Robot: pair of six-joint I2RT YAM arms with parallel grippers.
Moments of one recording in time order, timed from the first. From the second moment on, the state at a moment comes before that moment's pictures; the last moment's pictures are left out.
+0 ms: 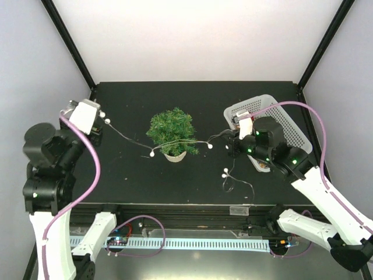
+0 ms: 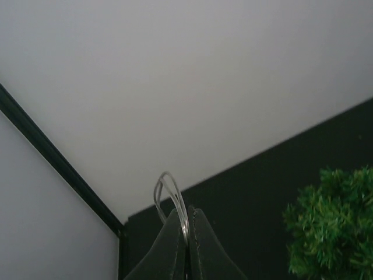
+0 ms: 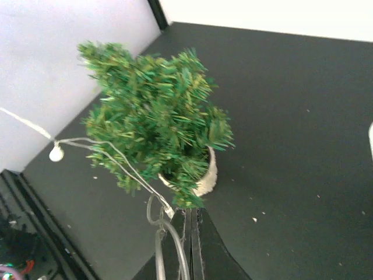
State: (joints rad) left arm 0.00 0.73 1.46 -0.78 0.19 0.36; right arm 0.68 0.92 1.10 -0.62 -0.16 0.28
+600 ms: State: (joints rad) left arm 0.00 0.82 1.31 -0.75 0.27 0.45; right arm 0.68 0.99 0.99 -0.61 0.02 0.31
